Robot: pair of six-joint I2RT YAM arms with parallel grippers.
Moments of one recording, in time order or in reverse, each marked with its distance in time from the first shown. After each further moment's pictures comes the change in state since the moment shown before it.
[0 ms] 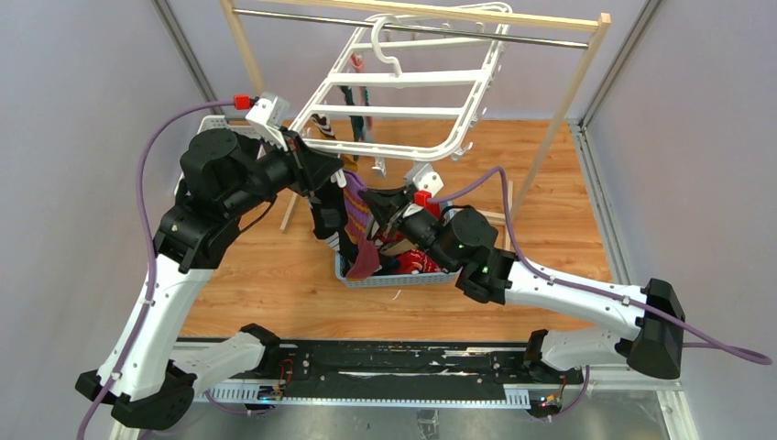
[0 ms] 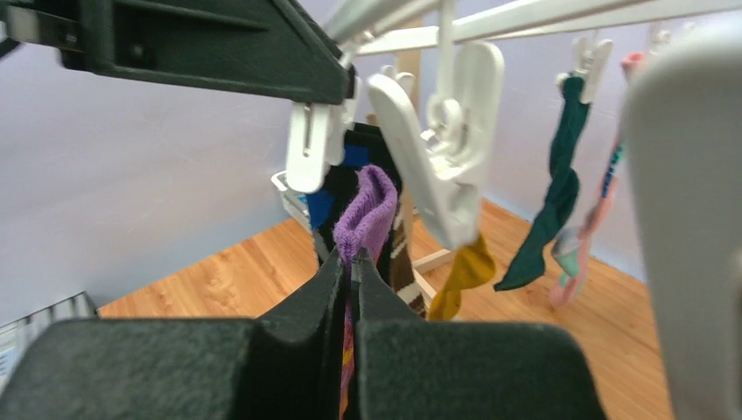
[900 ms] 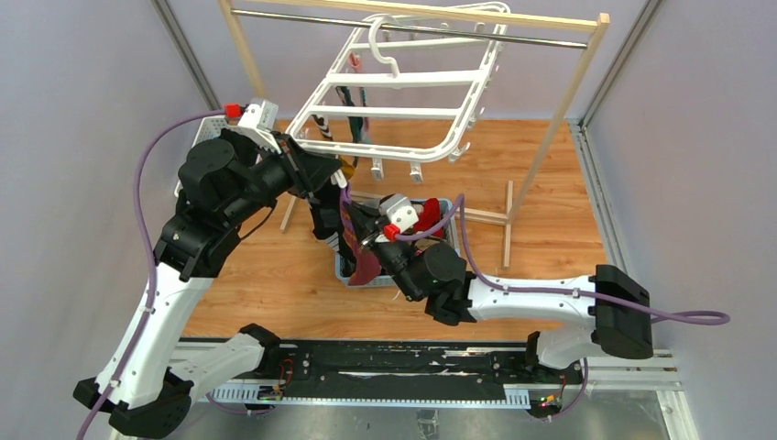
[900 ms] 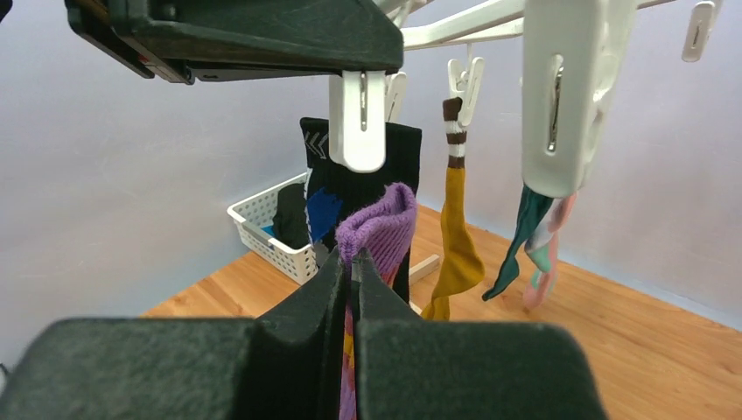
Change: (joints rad) left arm 0.000 -0.056 -0.083 0.077 -0.044 -0.130; right arm 0.176 0.165 -0.054 0.357 0.328 -0.153
